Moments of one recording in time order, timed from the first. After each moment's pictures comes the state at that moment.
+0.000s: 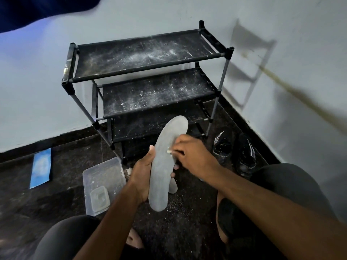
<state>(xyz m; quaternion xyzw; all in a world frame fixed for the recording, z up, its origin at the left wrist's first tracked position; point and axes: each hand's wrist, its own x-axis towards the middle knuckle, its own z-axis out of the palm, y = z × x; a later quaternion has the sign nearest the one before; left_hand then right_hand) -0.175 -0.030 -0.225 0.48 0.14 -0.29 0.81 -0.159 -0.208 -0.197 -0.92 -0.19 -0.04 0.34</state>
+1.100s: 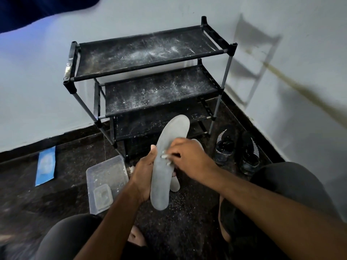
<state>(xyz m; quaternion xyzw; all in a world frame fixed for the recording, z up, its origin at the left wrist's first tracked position) -0.177 -0.031 -0.225 0.53 0.15 -0.24 0.80 -0.162 -0.195 -0.193 -0.90 -0.21 0.00 0.37</state>
